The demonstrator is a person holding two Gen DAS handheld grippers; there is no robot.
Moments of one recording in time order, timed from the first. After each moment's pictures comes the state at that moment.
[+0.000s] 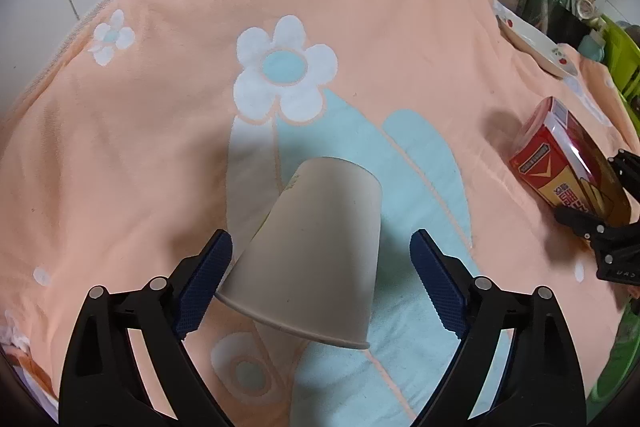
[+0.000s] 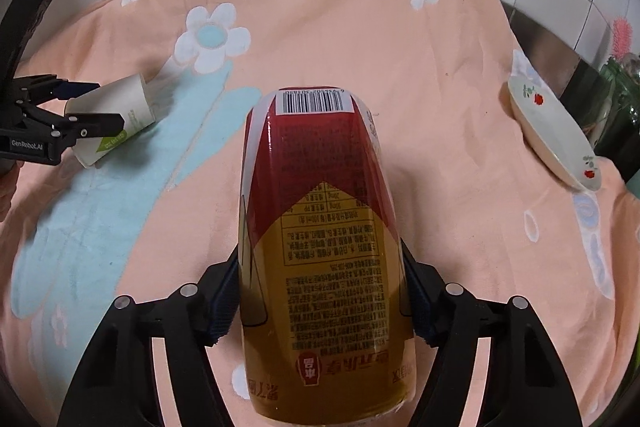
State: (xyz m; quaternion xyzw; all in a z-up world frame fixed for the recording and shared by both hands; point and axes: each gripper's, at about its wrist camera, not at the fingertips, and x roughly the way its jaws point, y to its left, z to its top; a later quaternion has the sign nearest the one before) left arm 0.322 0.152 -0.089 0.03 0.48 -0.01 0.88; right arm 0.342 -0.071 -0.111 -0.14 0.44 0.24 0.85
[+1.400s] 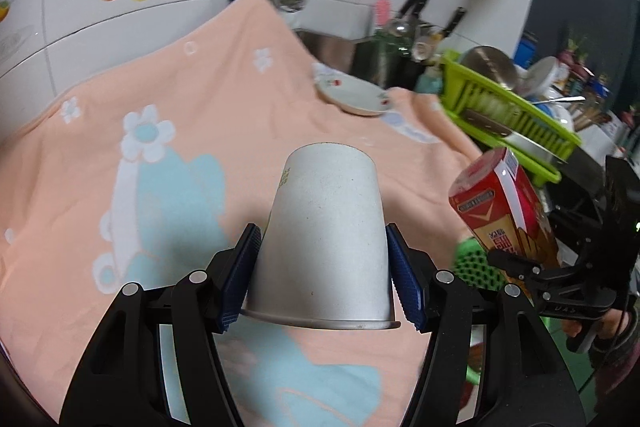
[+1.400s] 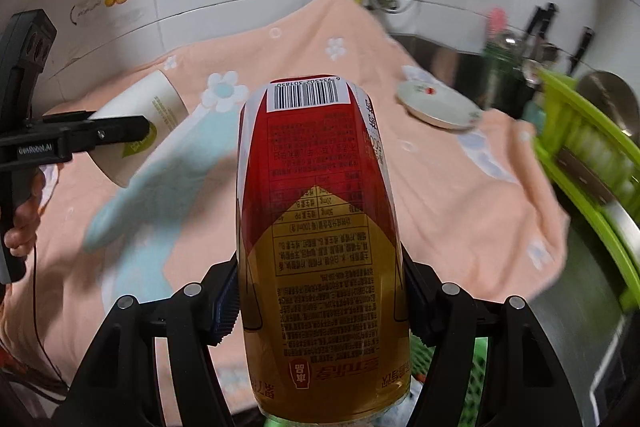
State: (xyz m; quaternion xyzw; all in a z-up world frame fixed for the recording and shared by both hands) left arm 0.156 0.017 0.006 -0.03 0.35 -0.17 0.92; right arm 0.138 -0.206 -0.033 -0.07 0.36 0.17 0.92
